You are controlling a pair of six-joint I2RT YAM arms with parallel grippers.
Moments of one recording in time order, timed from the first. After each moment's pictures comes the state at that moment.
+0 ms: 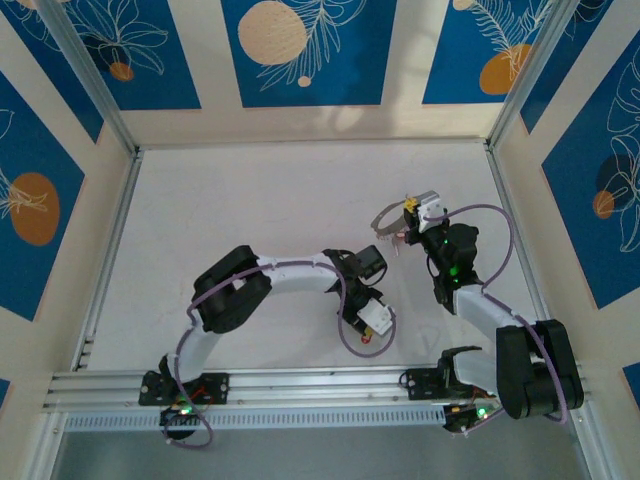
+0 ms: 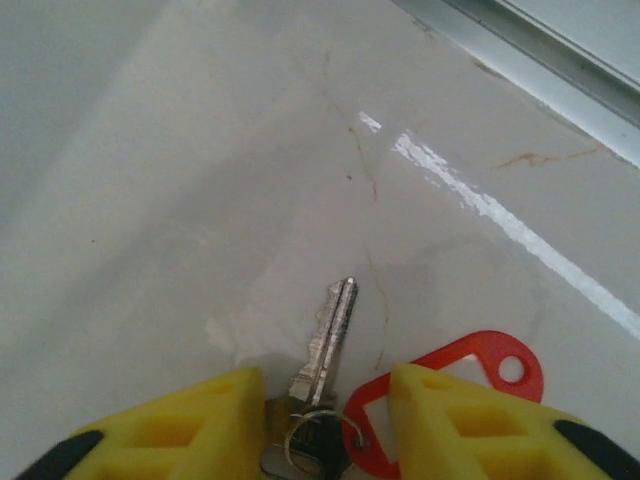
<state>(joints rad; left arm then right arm) -1.08 2.14 1.48 -0.58 0.55 1.27 0.13 1.17 0.38 0.76 -0.20 -0.20</state>
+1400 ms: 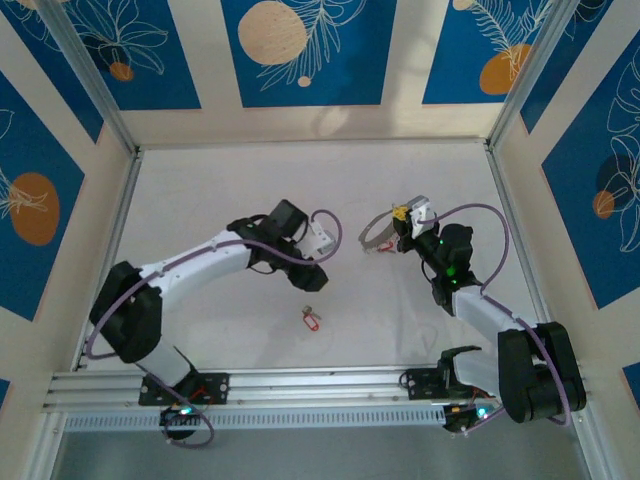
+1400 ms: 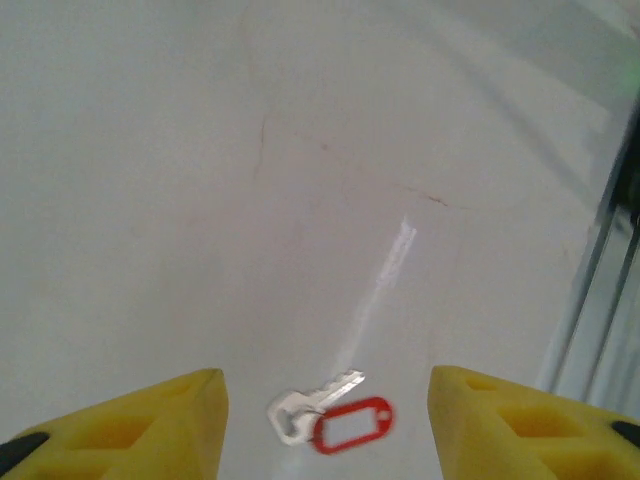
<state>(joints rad) -0.78 1.60 1.19 -0.70 0.39 0.04 0.16 1.16 0.38 0.66 -0.31 -0.16</state>
